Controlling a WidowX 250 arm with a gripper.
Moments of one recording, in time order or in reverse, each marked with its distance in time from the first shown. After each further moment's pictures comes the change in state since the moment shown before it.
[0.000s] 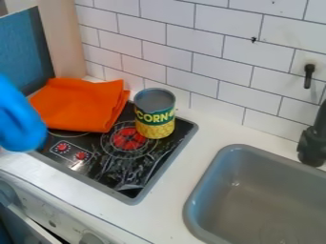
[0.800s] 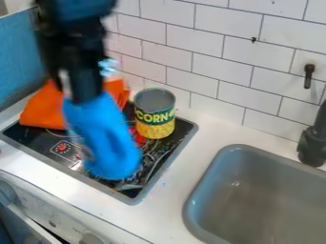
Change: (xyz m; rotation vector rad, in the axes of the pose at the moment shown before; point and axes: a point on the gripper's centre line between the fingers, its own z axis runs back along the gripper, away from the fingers) arm 0.039 -0.102 0.012 -0.059 0.020 -0.094
